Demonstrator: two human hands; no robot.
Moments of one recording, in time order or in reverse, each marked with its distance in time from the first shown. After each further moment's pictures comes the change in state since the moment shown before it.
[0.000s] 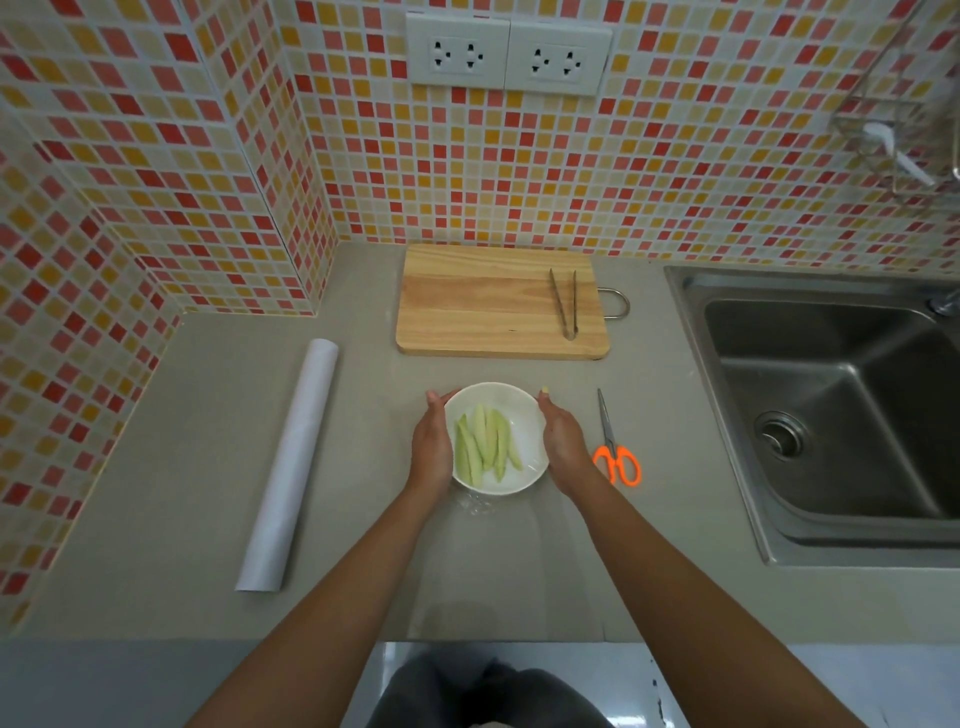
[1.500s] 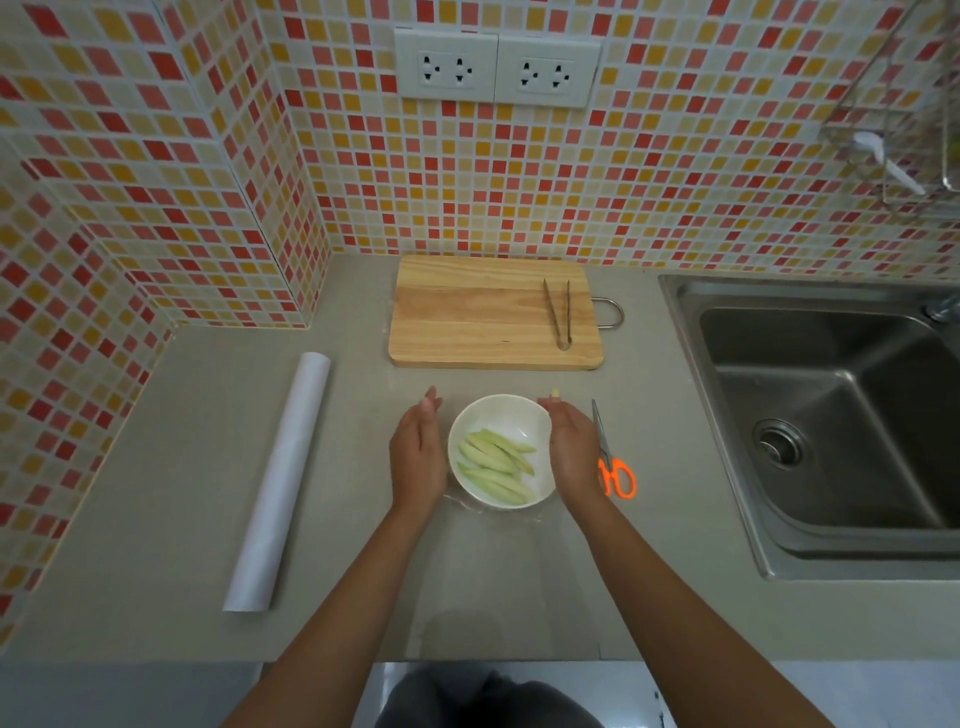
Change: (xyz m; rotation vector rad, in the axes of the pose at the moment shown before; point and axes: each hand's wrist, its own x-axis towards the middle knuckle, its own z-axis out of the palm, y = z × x) left_hand -0.009 0.005 -0.003 0.201 0.172 0.273; right_hand -0.008 -0.006 -0.006 0.070 0.208 -0.230
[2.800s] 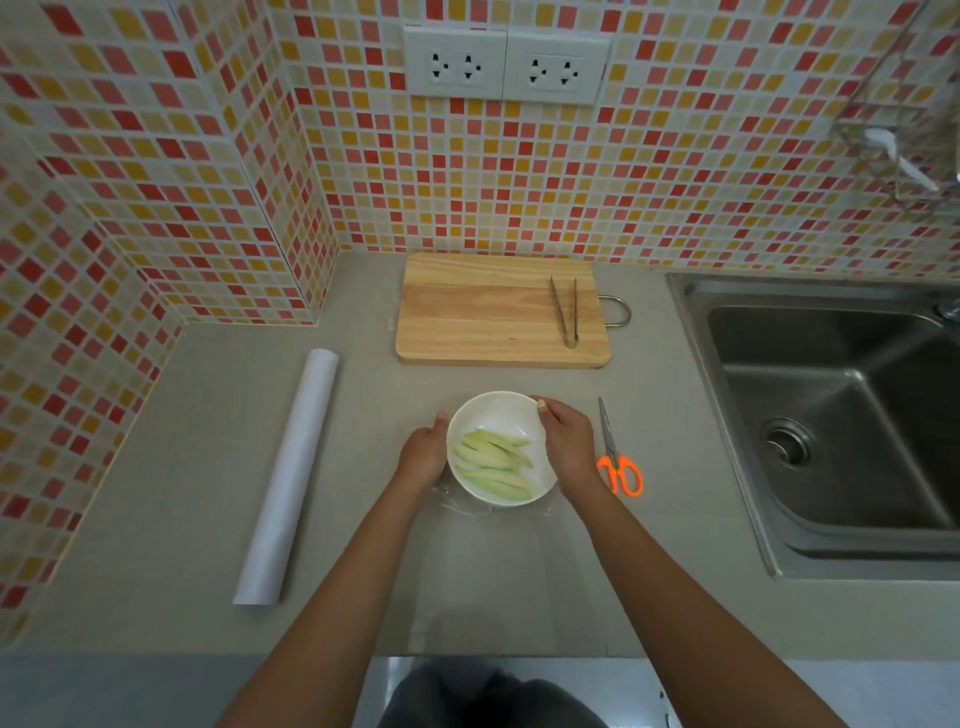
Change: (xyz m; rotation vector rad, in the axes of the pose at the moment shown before) left_hand 0.024 -0.005 -0.005 0.234 -0.272 -0.464; right_hand 0.003 0.001 0.004 -0.205 -0.135 -0.111
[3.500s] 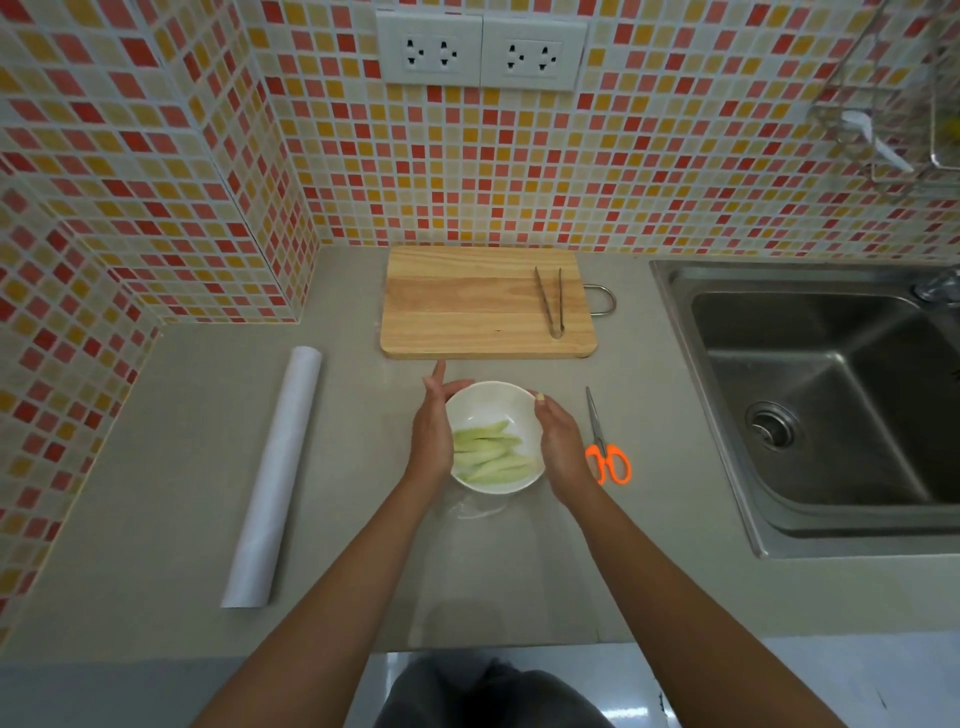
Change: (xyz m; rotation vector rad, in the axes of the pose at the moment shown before) left_hand -0.016 0.024 0.023 -0.418 -0.023 0.384; right_hand -0.013 0.001 -0.005 0.280 -0.068 0.099
